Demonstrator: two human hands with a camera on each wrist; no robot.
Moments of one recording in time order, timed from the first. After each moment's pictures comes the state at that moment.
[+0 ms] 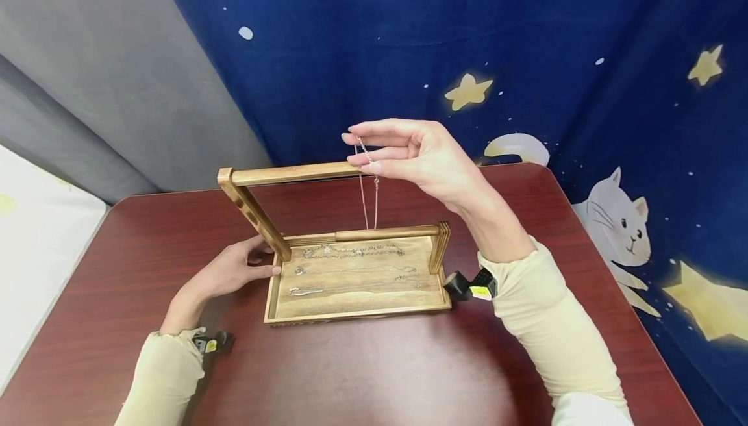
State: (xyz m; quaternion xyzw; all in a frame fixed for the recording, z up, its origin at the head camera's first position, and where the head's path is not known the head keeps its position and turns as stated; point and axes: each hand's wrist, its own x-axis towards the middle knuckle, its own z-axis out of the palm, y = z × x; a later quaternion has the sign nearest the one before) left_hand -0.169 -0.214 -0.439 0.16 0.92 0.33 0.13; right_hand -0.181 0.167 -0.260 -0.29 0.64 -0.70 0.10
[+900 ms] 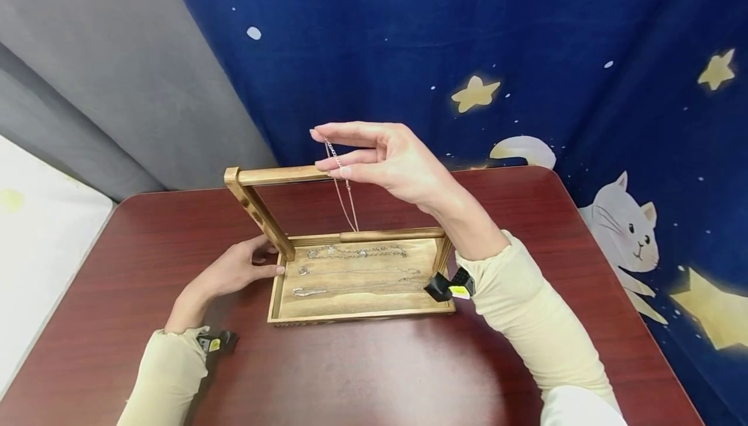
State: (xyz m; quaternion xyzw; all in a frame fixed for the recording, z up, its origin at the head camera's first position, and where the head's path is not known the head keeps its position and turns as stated) left_hand -0.168 -0.214 -0.439 0.16 0.92 0.34 0.14; right_hand -0.185 0.128 -0.255 -0.33 0.62 -0.70 0.13
